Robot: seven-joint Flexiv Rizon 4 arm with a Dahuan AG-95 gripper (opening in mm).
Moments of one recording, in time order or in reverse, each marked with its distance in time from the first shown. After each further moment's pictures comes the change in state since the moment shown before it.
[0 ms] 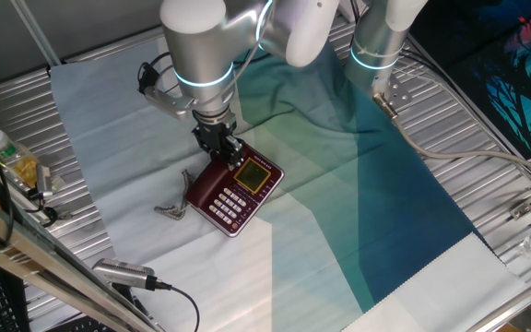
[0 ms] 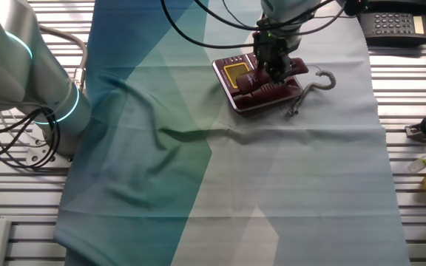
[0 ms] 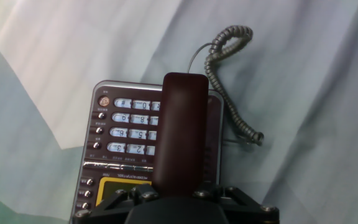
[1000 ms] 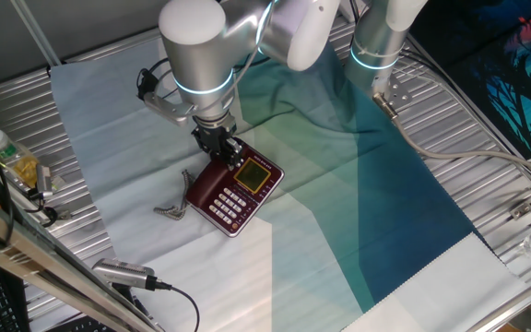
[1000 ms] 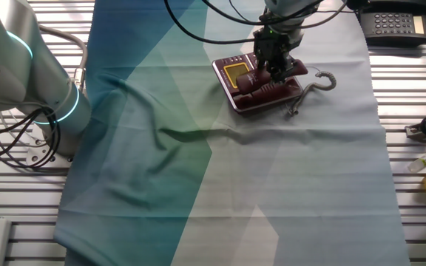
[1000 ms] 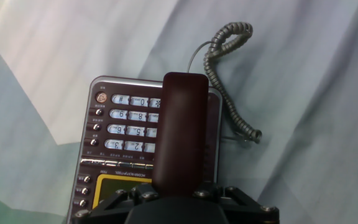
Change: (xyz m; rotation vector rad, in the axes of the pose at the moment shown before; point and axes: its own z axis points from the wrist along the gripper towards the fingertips) arm 0.001 0.000 0.000 0.012 0.017 0.001
